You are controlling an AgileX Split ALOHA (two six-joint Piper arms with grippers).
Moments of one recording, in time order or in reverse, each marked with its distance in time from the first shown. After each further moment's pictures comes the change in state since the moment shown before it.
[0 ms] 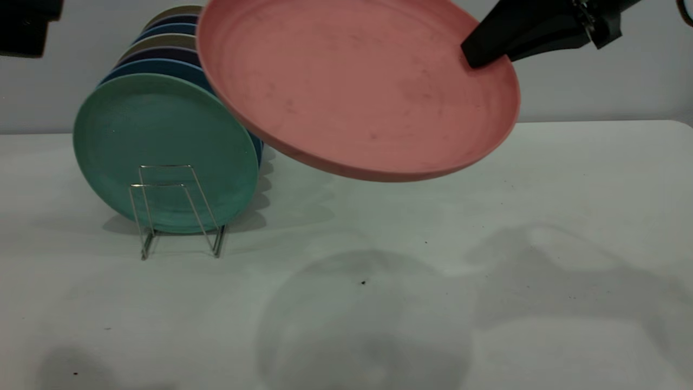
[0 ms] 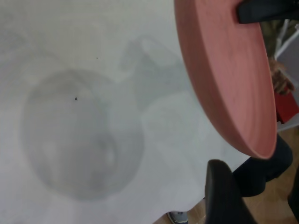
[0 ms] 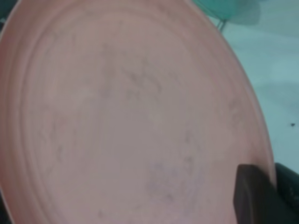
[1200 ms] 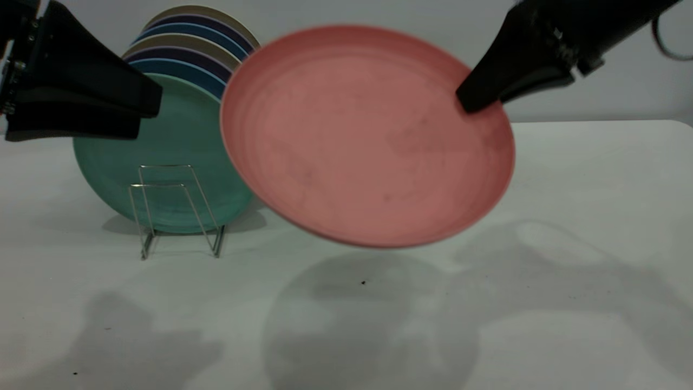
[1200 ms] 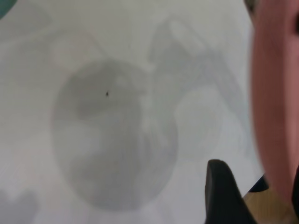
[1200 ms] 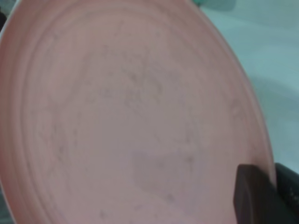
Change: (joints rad) left arm 0.000 0.372 -0.002 -0.196 -0.096 0.329; right arm 0.021 0.080 0.003 -0.041 -0.085 -0.096
